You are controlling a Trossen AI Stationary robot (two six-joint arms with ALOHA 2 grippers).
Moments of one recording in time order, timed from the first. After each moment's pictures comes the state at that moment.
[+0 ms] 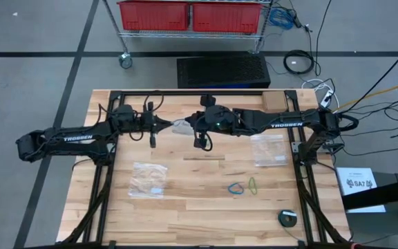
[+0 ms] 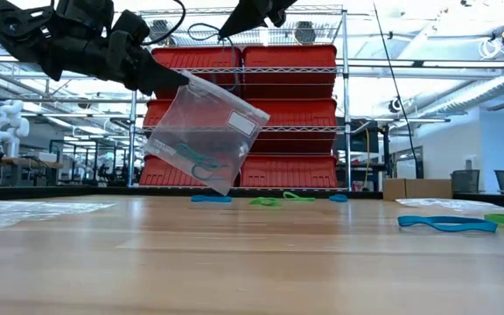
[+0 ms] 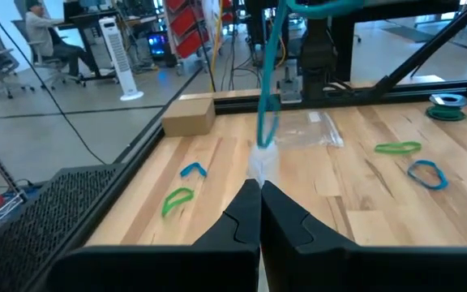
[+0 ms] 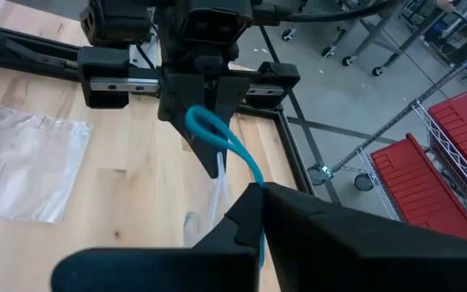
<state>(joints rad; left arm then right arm) 0.45 0.92 0.35 0.44 0.33 0.19 -0.04 1.71 1.53 -0.27 0.33 -0.27</state>
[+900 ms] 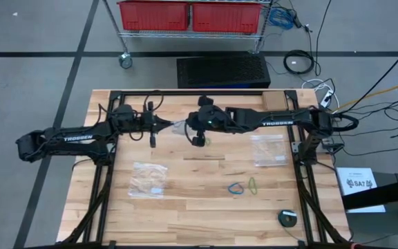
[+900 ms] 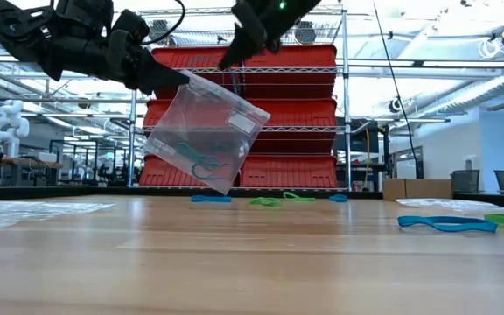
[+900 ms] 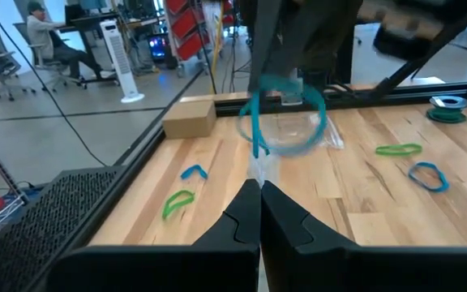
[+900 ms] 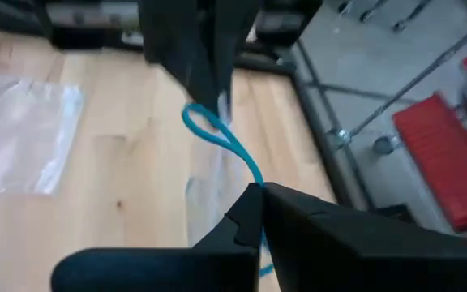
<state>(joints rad) 0.45 0.92 0.35 0.45 0.33 0.19 -0.09 1.79 1.53 -0.31 0.28 -0.20</state>
